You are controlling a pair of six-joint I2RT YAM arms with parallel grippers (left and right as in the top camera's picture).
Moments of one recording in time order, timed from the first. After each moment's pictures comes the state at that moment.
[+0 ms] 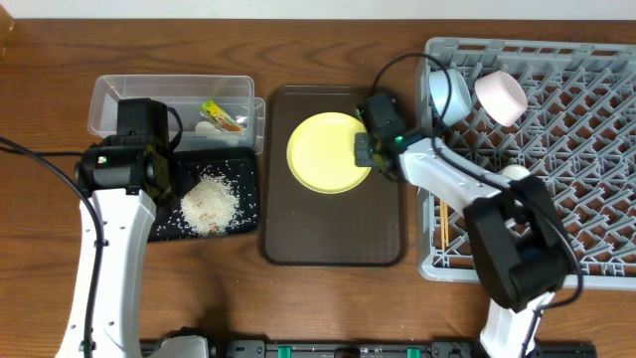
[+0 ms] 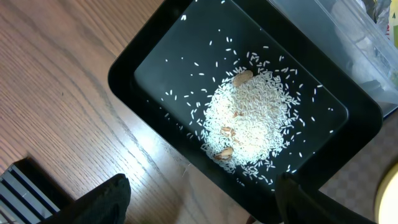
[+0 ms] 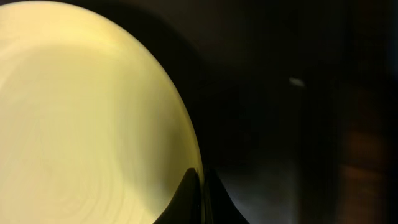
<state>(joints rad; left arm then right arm) 0.07 1.33 1.23 -1.22 -0.24 -0.73 0.48 1.96 1.26 -0.39 0.12 0.46</state>
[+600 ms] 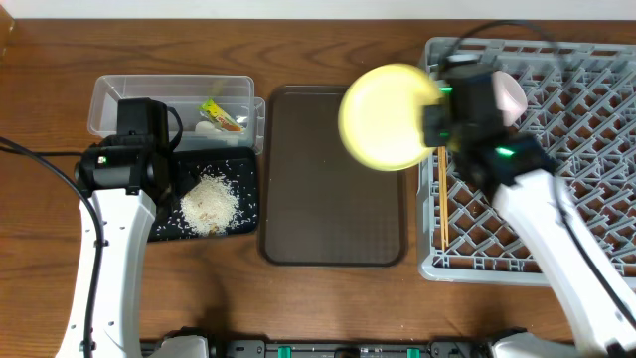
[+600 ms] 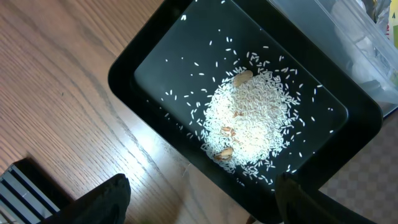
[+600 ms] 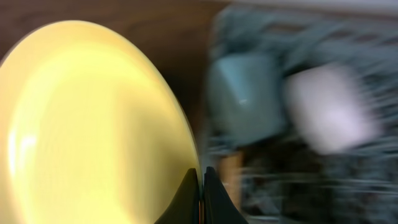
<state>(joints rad) 0.07 1.33 1.23 -1.23 -0.24 -0.73 0.32 1.43 1.25 -0.59 0.24 0.15</state>
